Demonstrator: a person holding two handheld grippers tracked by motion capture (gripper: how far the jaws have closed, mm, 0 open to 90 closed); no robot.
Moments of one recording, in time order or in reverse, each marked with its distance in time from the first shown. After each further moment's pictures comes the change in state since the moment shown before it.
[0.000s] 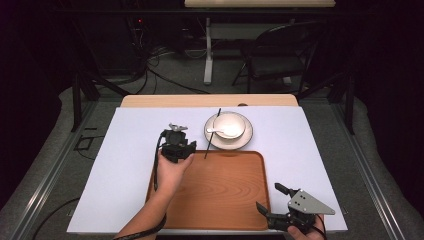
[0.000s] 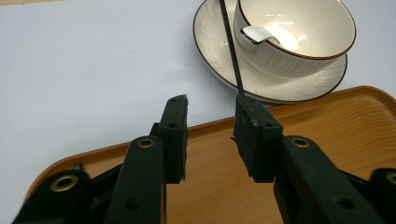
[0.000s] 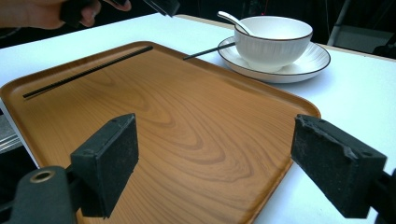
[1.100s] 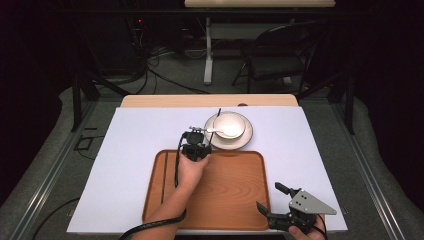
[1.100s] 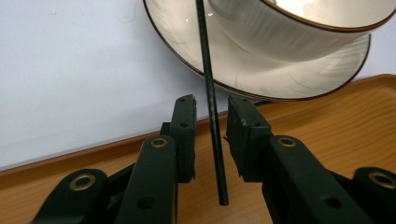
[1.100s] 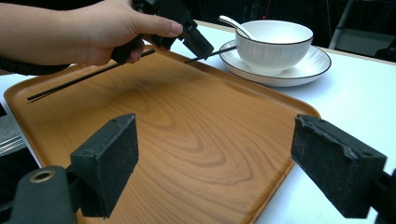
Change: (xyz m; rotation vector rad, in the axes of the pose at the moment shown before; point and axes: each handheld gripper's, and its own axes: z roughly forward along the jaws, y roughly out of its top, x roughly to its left) left arm -0.022 -0.003 0.065 0.117 -0.040 -0.044; right arm -0.001 0.002 -0.002 -0.010 0.010 0.002
